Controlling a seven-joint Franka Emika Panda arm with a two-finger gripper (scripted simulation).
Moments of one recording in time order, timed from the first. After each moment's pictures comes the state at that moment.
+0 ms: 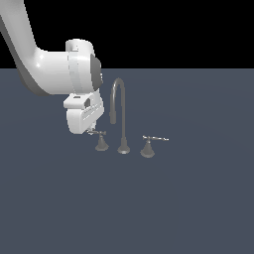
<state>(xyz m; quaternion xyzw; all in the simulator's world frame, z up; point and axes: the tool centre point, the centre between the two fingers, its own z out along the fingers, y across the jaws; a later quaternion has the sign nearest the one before) 0.034 0.137 0.067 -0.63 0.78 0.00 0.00</state>
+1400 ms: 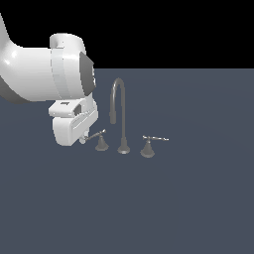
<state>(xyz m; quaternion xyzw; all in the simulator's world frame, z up) -0.029 0.147 0.068 -0.64 0.77 0.00 0.01</state>
